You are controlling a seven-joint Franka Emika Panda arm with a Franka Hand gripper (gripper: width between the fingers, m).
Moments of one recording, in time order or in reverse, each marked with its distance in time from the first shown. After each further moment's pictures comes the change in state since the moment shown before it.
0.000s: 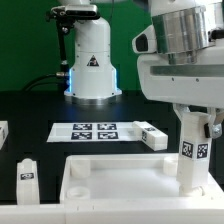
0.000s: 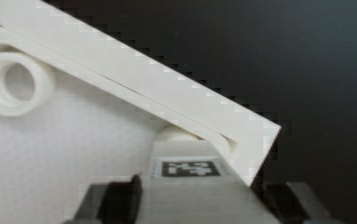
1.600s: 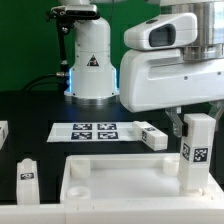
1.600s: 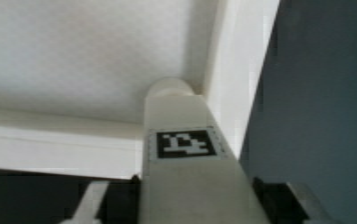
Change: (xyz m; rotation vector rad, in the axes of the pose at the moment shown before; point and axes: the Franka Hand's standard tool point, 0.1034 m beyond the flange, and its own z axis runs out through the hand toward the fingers) arm 0.015 -0.002 -0.006 -0.132 0.017 -1.179
